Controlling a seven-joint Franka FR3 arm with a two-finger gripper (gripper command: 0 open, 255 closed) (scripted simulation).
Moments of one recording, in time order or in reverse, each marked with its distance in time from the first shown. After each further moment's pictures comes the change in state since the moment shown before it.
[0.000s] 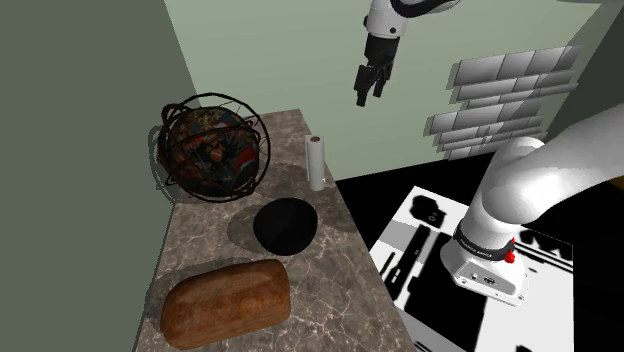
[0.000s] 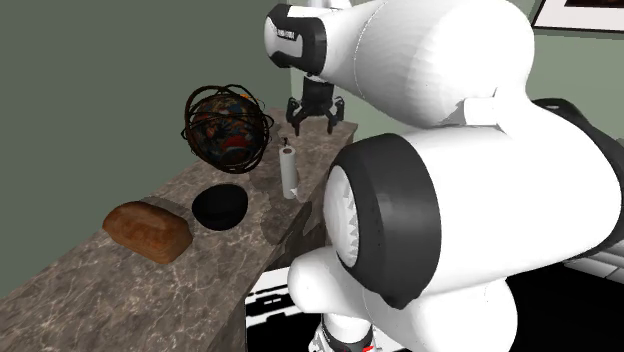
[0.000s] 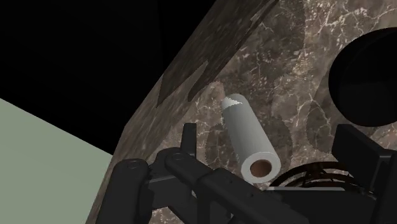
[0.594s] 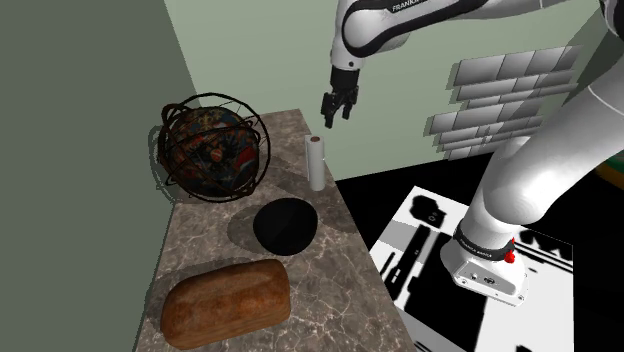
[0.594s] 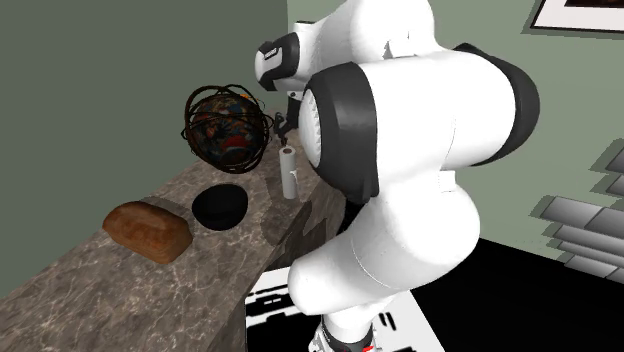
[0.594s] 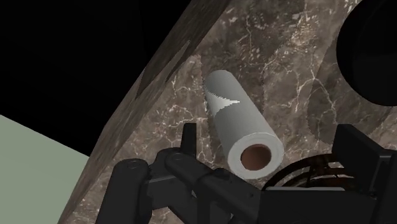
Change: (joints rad) arm 0.040 0.281 0.016 0.029 0.067 0.237 0.011
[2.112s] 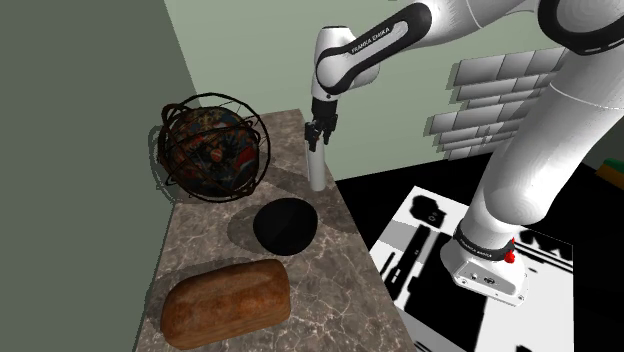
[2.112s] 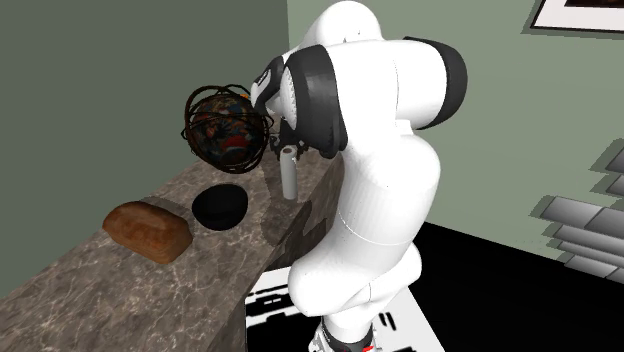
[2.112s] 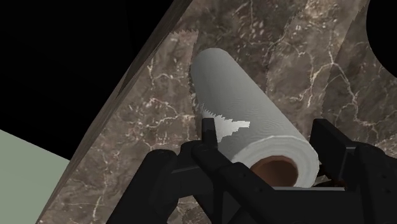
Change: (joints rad) arm 0.029 0.245 0.012 0.016 0.058 0.223 -0.017
